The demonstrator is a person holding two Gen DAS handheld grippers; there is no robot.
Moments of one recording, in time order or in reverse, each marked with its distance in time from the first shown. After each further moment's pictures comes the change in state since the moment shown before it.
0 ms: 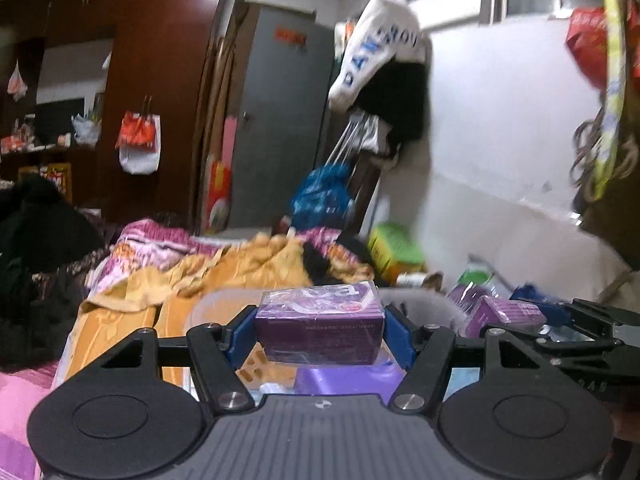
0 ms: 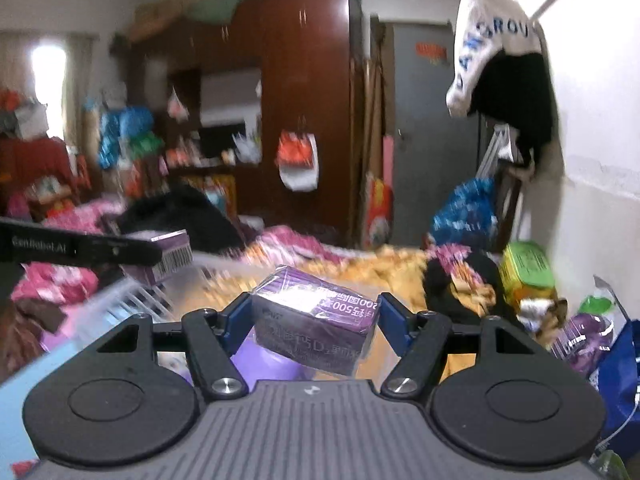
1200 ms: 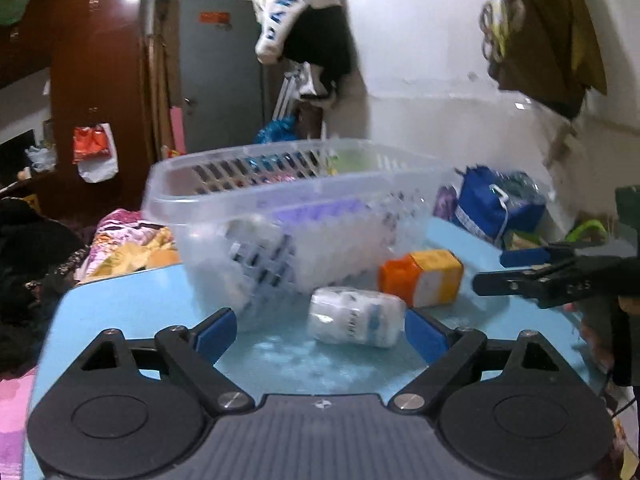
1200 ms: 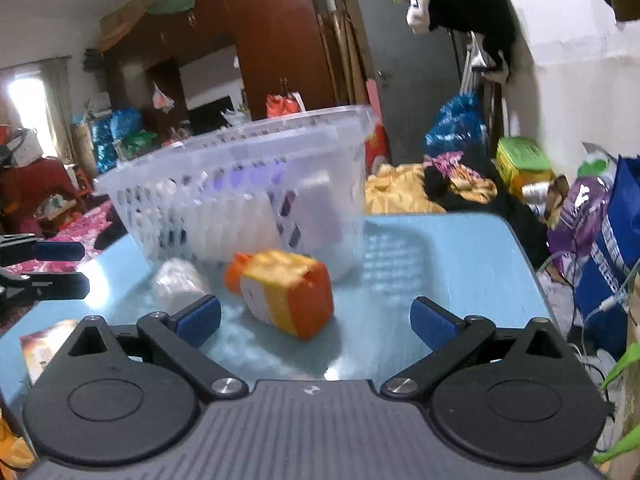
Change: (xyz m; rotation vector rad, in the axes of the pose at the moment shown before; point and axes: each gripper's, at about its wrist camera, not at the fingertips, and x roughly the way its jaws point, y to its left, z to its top) left arm -0.063 -0.030 -0.131 0.260 0.093 -0.080; right arm -0.068 -0.030 -0.137 0.213 0.072 0.042
